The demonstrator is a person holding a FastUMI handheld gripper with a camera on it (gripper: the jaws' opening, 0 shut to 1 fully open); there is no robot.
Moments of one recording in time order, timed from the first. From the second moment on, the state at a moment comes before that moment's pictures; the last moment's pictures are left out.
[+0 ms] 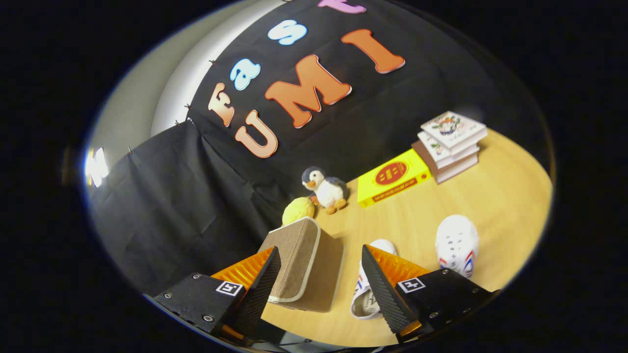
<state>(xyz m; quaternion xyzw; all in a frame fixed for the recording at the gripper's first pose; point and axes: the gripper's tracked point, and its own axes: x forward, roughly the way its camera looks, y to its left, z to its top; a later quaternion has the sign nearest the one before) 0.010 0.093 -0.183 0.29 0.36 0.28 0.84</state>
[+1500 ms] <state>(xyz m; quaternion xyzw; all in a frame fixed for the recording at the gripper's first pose) -0.006 0.230 -0.256 0.51 0.54 0.38 0.55</state>
